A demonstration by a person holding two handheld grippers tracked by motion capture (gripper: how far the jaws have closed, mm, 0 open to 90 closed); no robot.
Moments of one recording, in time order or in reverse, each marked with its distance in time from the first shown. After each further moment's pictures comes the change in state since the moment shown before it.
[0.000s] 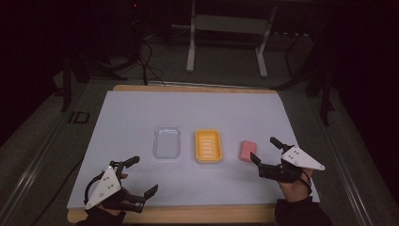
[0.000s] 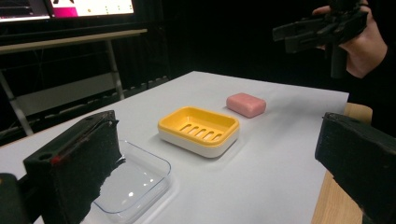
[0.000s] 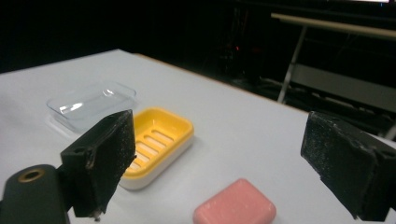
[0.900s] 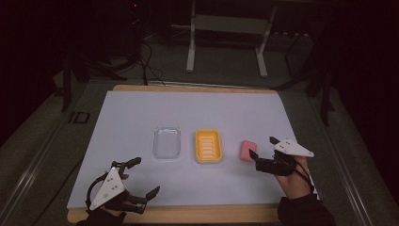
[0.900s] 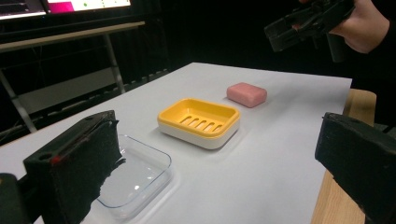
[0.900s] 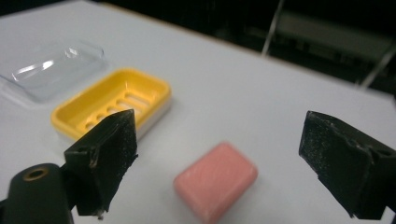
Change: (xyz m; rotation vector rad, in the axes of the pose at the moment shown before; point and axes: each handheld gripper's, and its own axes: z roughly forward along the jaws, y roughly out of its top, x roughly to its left) left arm -0.003 -0.001 0.003 0.037 -0.004 0.036; right arm -0.005 0.005 0.021 0.252 -0.094 0.039
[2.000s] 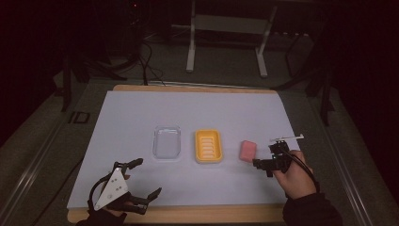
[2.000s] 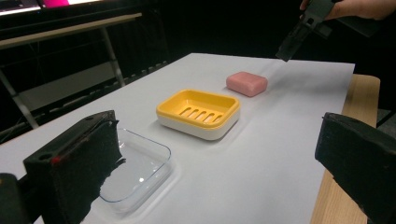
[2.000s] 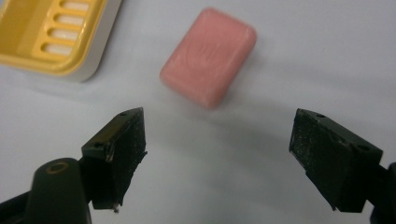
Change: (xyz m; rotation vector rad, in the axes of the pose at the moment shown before) left arm -0.003 -0.001 0.004 0.039 -0.001 0.033; right arm -0.009 0.005 0.014 0.561 -0.057 0.317
